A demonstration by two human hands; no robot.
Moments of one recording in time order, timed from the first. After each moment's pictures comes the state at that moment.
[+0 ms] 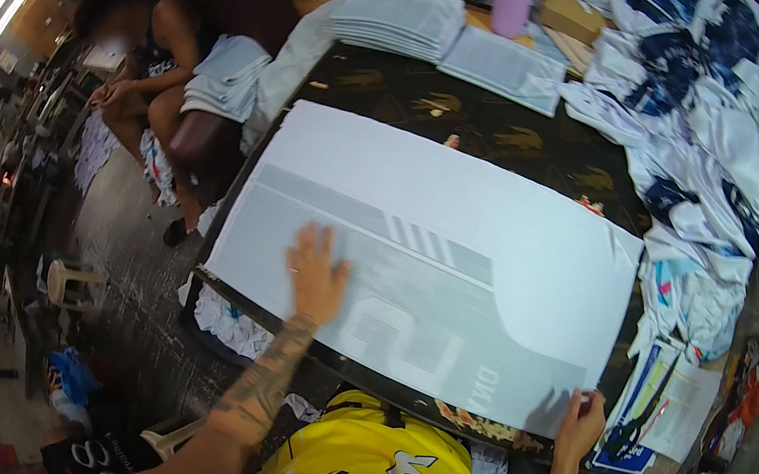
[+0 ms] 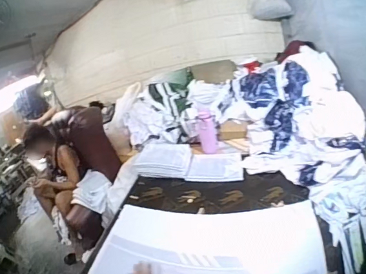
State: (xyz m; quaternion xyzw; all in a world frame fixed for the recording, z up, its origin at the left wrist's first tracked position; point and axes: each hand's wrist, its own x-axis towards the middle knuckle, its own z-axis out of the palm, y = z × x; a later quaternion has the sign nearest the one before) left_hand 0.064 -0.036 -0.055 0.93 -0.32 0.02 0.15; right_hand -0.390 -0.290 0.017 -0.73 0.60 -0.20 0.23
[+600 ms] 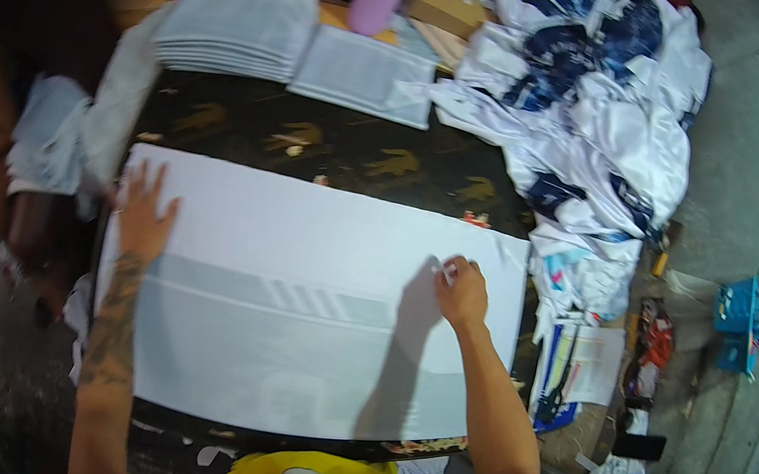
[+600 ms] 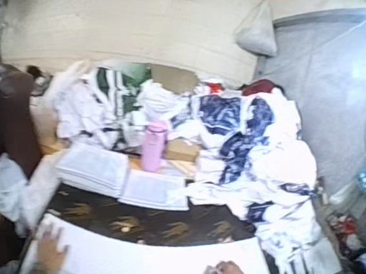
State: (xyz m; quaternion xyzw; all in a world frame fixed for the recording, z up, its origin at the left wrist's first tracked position) left_hand 0.363 -0.129 -0.077 0.89 -0.44 0.12 0.07; right_hand -0.131 -0.424 -0.018 -0.81 0.56 -0.05 0.19
